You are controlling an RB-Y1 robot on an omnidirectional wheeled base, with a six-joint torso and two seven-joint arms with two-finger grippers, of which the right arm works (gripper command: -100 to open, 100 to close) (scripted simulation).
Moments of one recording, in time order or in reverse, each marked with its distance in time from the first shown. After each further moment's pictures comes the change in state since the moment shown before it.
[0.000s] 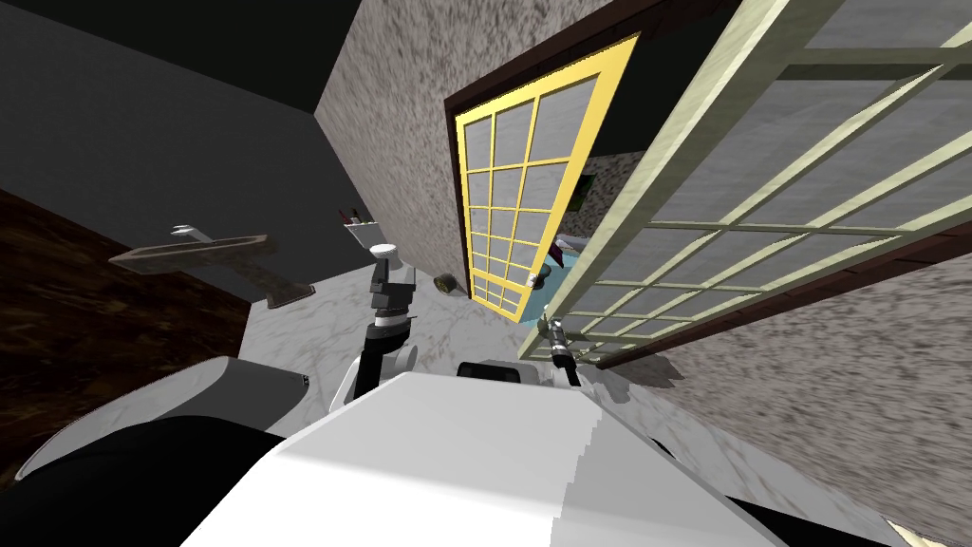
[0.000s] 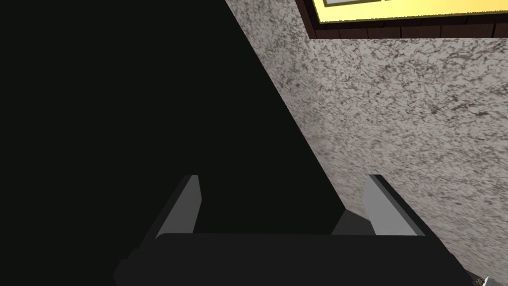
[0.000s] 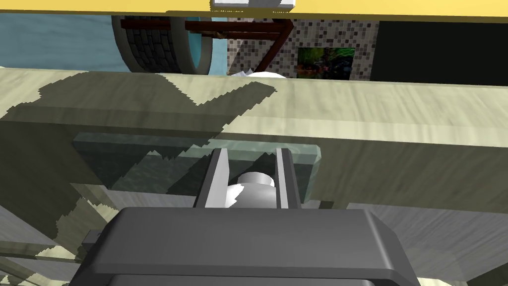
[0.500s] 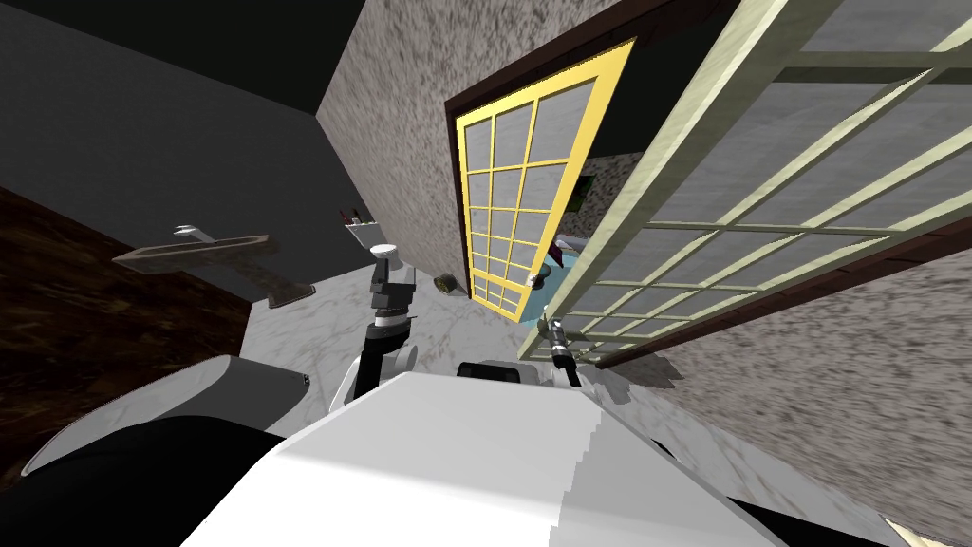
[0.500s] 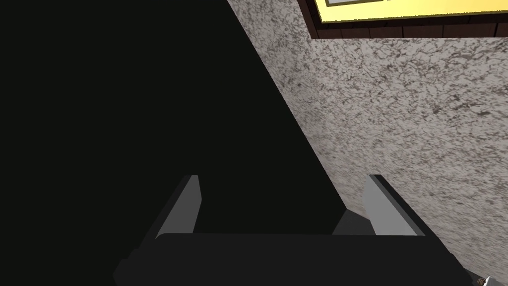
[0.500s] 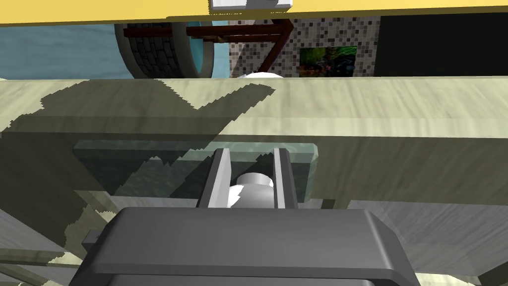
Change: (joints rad) arm 0.008 -0.005 0.013 -0.008 -0.003 -0.003 -0.051
